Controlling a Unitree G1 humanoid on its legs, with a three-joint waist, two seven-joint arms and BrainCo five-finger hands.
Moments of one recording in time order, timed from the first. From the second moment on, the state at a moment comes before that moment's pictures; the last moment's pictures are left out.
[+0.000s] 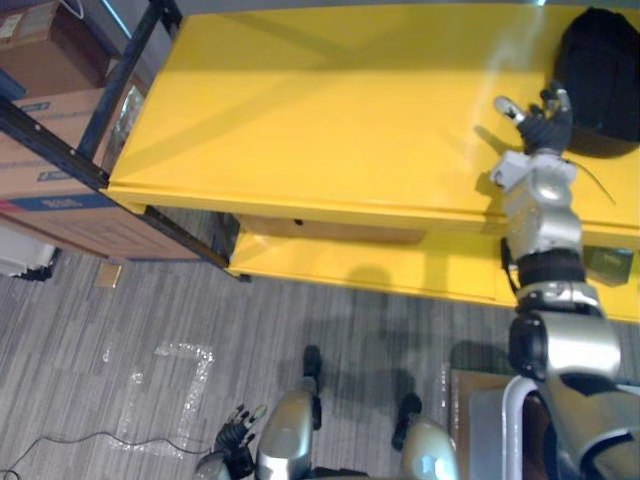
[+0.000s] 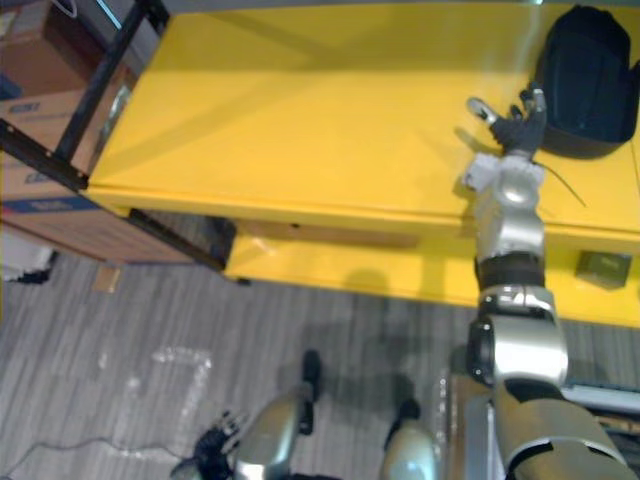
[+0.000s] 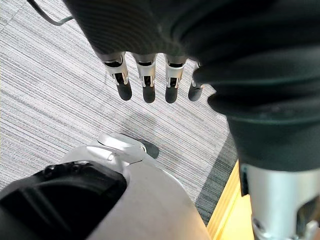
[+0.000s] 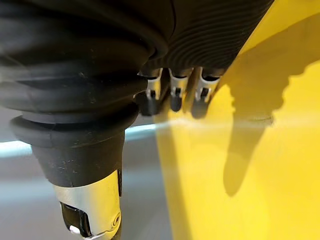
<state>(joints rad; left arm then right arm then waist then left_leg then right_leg) 0.14 0.08 0.03 0.84 -0.43 -0.04 -0.06 -1.03 -0.44 -0.21 0.80 0.32 0.01 -0.28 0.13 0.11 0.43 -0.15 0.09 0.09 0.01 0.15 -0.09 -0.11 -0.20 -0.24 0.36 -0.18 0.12</state>
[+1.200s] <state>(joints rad) 0.14 0.09 0.04 0.85 -0.43 -0.04 -0.05 -1.00 -0.44 -0.24 0.80 0.32 0.02 -0.41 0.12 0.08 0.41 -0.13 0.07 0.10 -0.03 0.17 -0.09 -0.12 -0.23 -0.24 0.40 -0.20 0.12</state>
